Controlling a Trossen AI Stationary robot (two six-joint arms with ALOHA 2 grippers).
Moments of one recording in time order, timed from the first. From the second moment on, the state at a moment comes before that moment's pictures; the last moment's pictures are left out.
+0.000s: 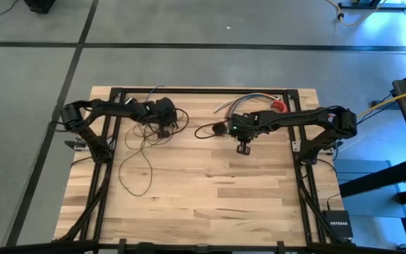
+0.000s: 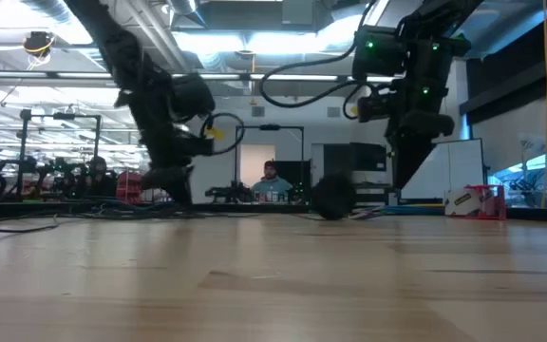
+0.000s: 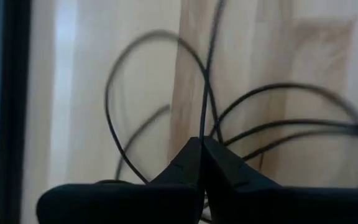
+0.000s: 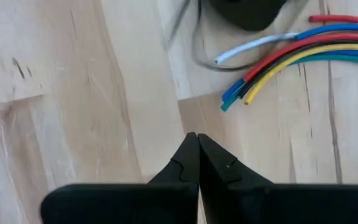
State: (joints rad) left arm 0.53 1.61 0.76 -0.22 -0.20 0.53; right arm -0.22 1.53 0.93 -0.69 0.09 -0.04
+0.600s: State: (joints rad) left arm 0.52 1.61 0.71 -0.07 -0.19 0.54; right arm -0.22 1.53 0.93 -0.57 0.17 -0.03
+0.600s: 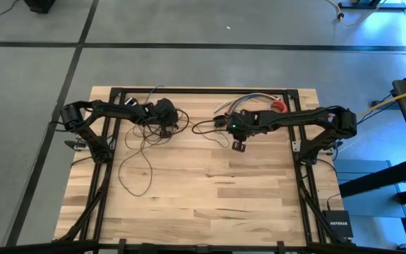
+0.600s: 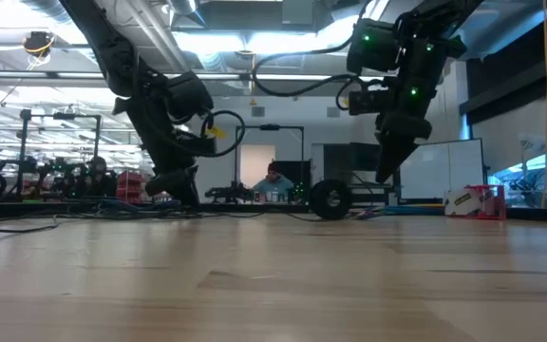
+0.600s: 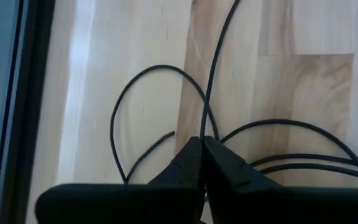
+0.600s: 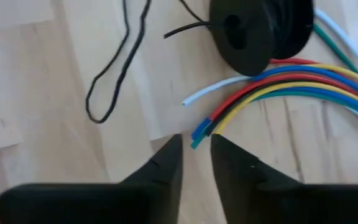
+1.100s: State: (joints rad) left arm 0.49 1.60 0.73 -0.11 -0.19 0.43; right arm -0.22 1.53 0.93 -0.47 0.22 -0.14
